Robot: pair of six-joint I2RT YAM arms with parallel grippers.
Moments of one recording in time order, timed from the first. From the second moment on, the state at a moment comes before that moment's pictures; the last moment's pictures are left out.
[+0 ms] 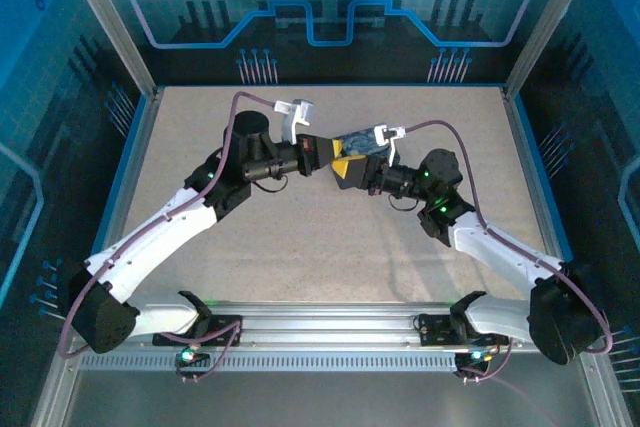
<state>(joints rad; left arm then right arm) -0.60 1.27 1.16 -0.10 0.46 -0.64 0.51 1.20 0.71 0.66 -0.78 0.95</state>
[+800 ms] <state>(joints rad) -0.60 1.28 1.15 -0.08 0.45 -0.66 0.51 1.22 0.72 0.66 -0.76 0.97</state>
